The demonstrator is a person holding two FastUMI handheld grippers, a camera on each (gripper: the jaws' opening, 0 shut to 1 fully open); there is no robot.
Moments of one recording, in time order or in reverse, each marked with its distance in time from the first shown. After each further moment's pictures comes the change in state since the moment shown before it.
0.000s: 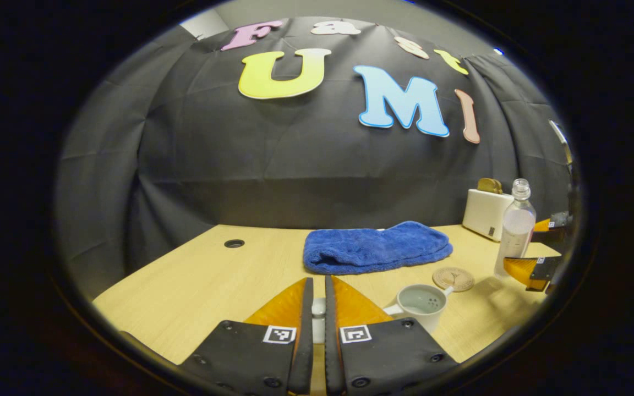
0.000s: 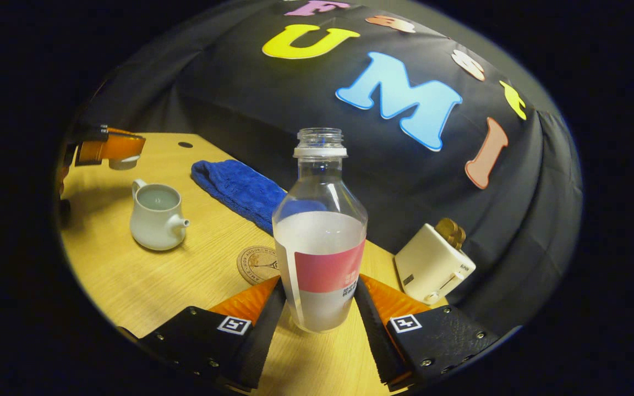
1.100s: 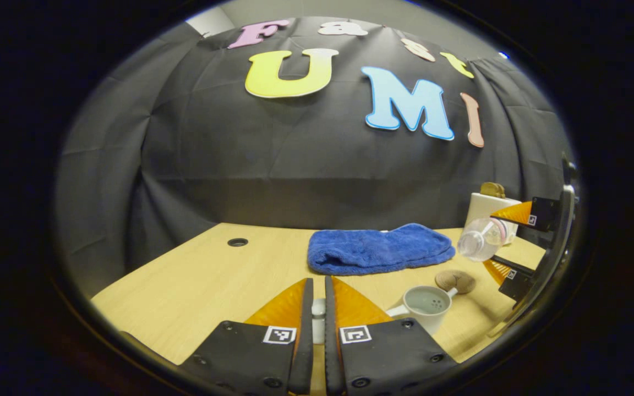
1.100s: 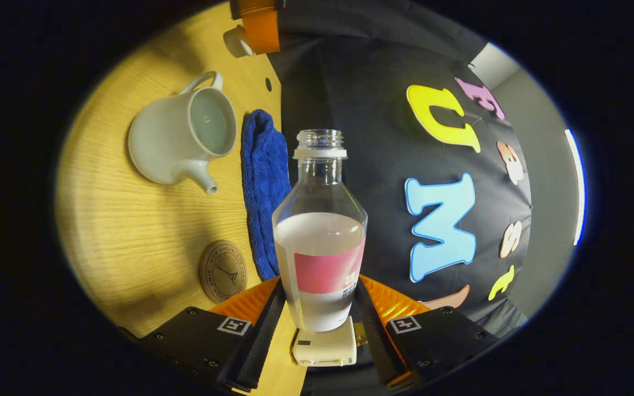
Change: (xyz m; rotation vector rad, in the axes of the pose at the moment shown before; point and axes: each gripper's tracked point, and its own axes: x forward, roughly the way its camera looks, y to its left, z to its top) left arm 0.001 0.010 0.001 -0.024 -0.004 0.007; right arm 0.038 0.014 0.057 -0.859 -0.134 -0.209
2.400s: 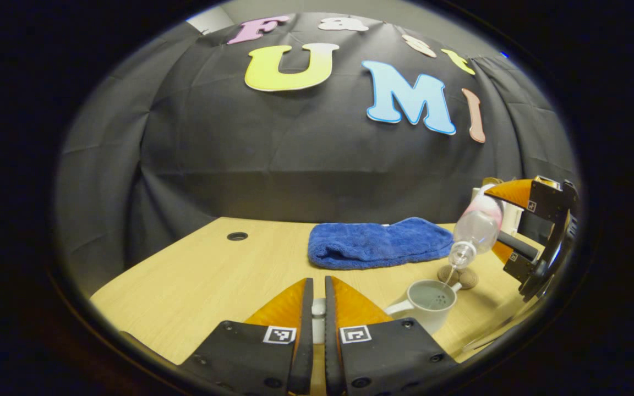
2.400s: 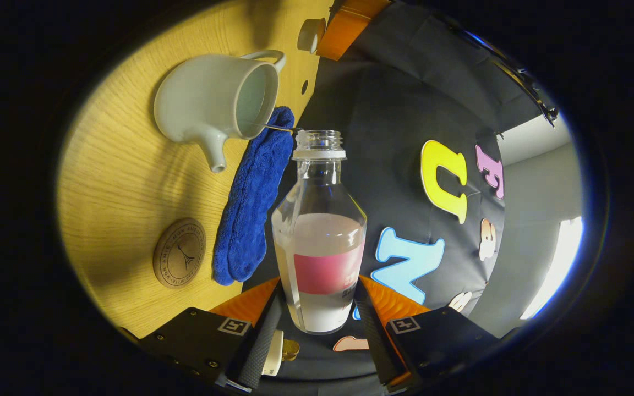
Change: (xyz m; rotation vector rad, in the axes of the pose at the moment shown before) left arm 0.005 0.000 -0.011 0.003 0.035 0.001; right arm 0.016 -0.036 0.021 -0.372 -0.104 -0.171
